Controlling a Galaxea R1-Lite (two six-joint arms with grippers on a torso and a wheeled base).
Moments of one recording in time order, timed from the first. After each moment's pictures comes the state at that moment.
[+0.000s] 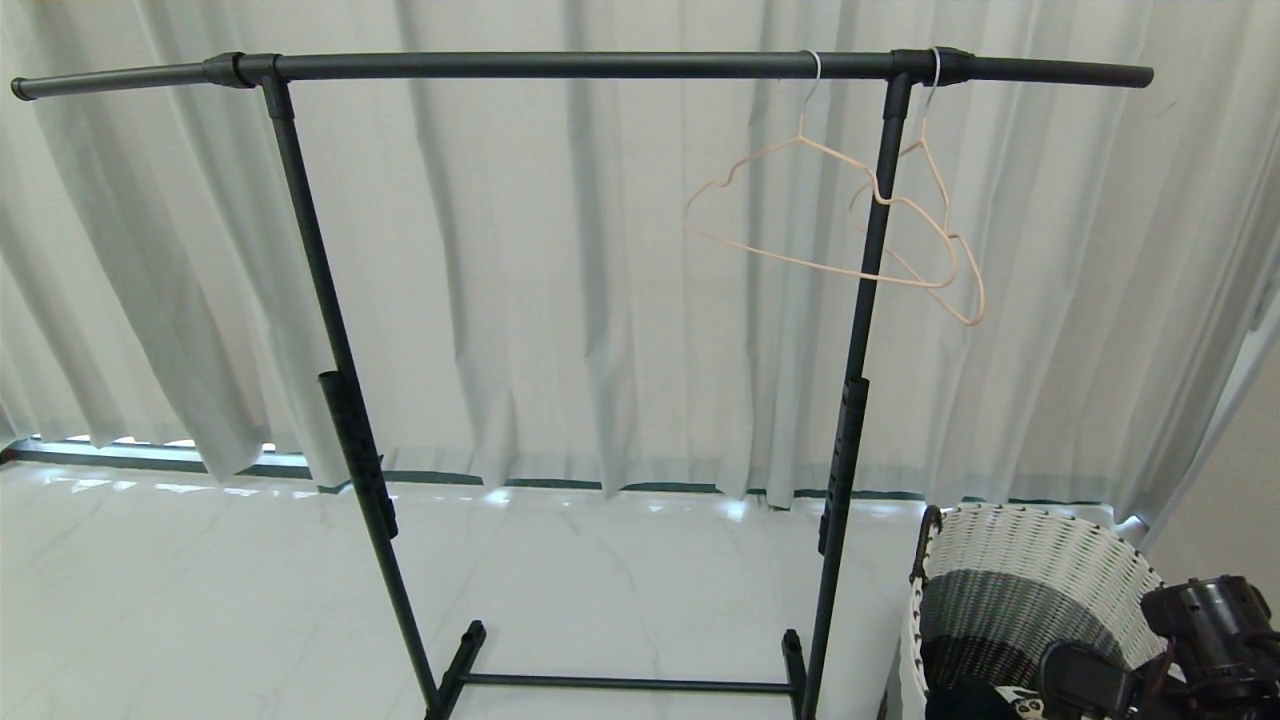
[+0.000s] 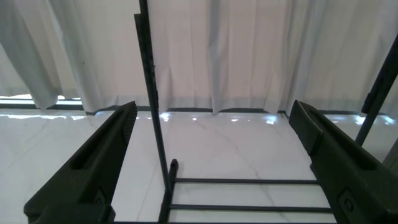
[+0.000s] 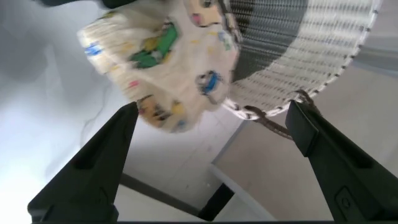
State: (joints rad) left arm 0.00 0.00 0.00 0.00 -0.05 0.07; right arm 0.13 1.77 -0.14 -0.55 -0.22 -0.86
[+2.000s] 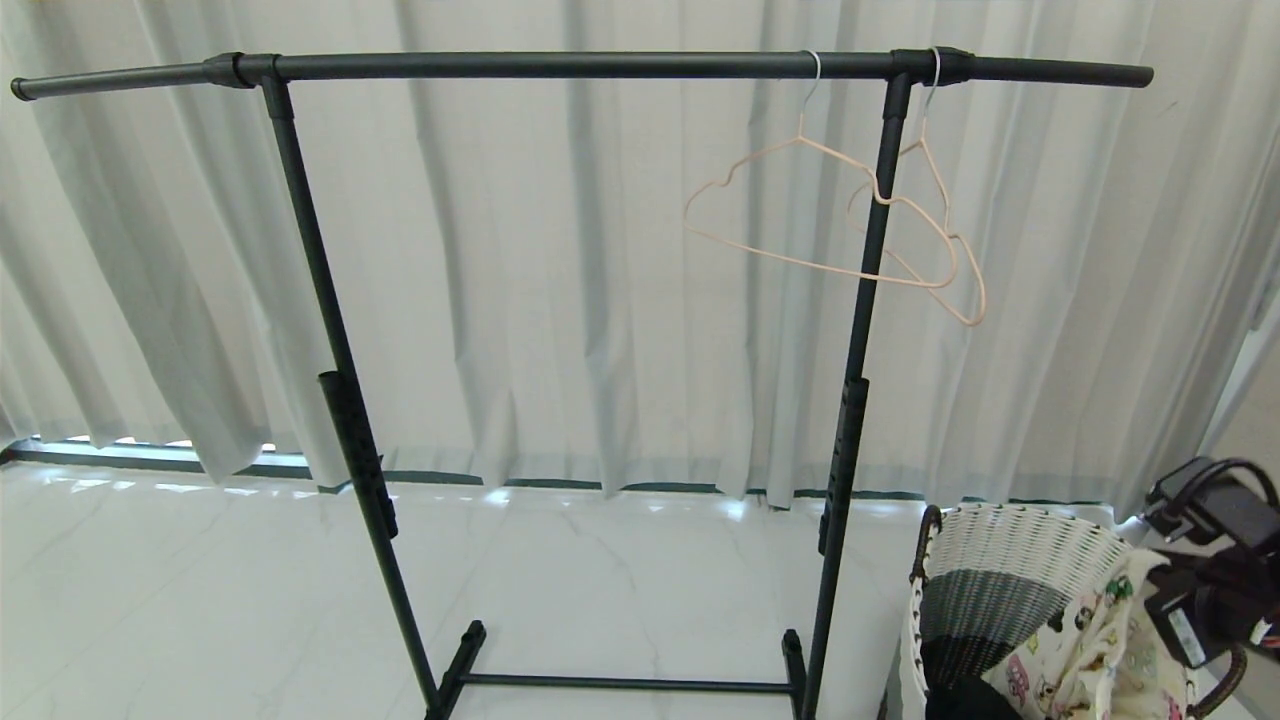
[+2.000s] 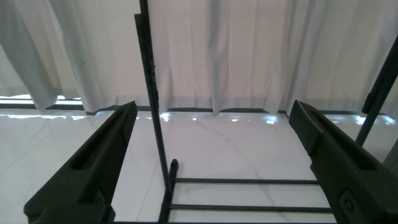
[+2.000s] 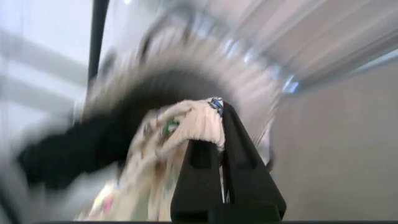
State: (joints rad) left arm 0.00 0.00 0.00 0.00 -0.05 0.07; right arm 0.08 1.34 -0.31 -0.55 -0.05 -0.45
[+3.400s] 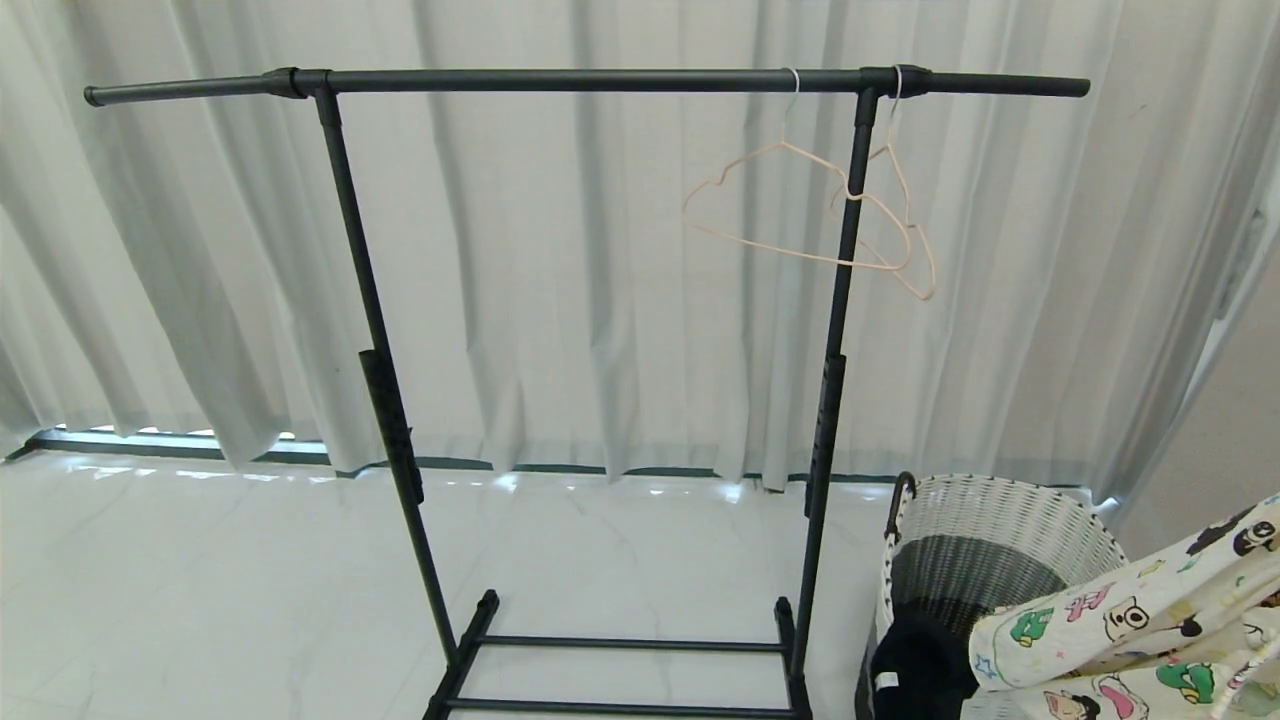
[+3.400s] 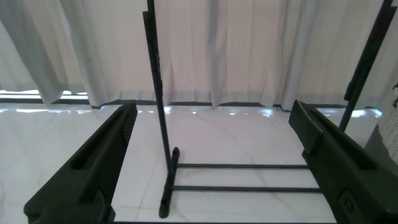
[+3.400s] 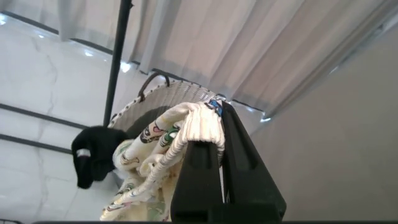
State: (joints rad) left arm 0.00 0.00 0.00 0.00 -0.05 0.07; right arm 0.15 0.78 -0.70 0.11 -0.10 -0.33
